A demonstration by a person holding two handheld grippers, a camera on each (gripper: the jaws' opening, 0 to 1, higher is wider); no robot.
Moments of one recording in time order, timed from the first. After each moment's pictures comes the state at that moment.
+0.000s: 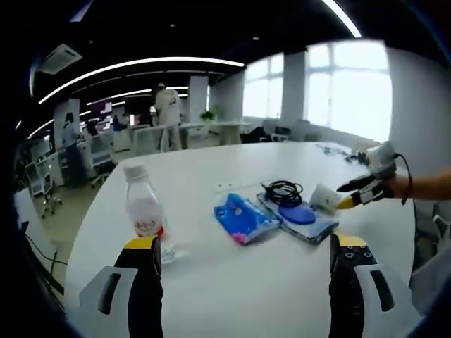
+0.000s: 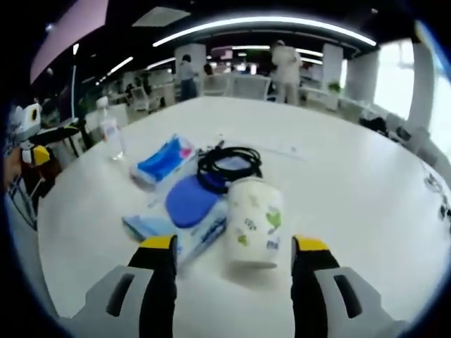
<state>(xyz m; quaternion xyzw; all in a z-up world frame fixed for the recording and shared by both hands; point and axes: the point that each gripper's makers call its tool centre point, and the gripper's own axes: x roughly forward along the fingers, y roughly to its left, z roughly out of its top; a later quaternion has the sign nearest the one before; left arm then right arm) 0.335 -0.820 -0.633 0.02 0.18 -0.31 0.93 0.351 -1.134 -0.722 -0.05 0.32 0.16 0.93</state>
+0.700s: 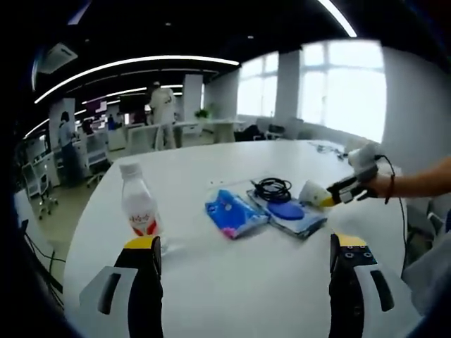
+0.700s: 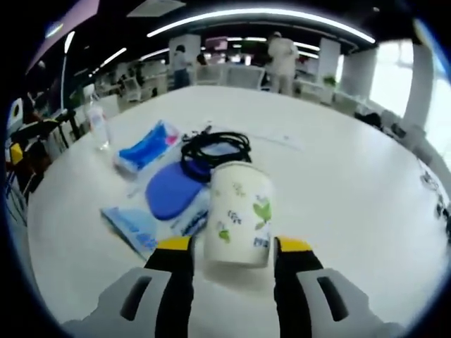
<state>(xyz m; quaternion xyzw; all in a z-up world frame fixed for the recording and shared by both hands) 0.314 -0.823 -0.630 0.03 0.19 -0.32 0.93 0.360 -1.149 -0.741 -0.07 0.34 0.14 0.93</state>
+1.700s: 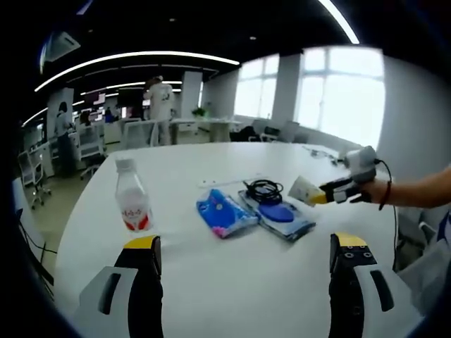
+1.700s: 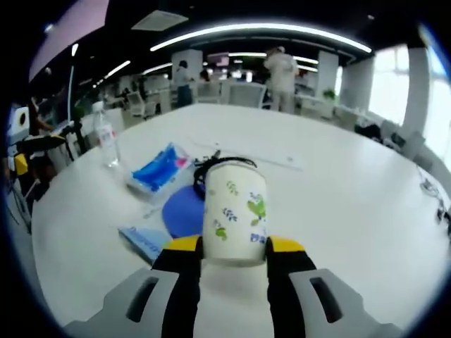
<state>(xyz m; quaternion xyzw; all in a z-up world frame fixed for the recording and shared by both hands) 0.305 -0.829 -0.624 -0.01 0.19 -0.34 0.92 0.356 -1.126 -0.705 -0.06 0.28 0.16 0.94</state>
